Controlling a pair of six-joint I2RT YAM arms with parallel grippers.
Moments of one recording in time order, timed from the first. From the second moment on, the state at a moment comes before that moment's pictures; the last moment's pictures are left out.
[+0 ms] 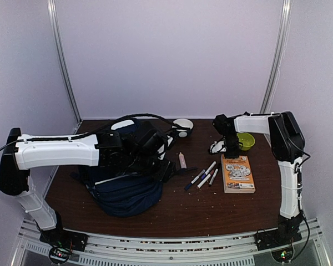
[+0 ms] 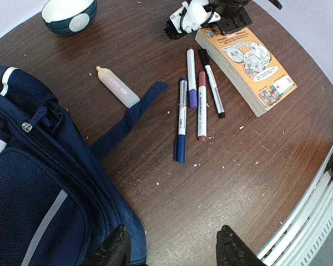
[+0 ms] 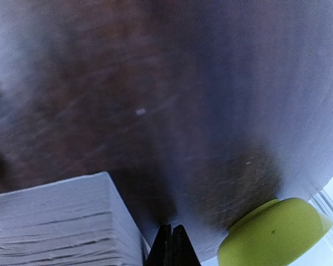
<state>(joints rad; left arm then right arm) -1.14 1.64 1.35 -0.55 -0.18 -0.43 0.38 2.18 1.62 -0.84 0.42 -1.03</state>
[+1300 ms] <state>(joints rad) -1.21 1.77 1.39 -0.43 -0.13 -0.47 0.28 1.21 1.04 -0.98 0.07 -0.55</state>
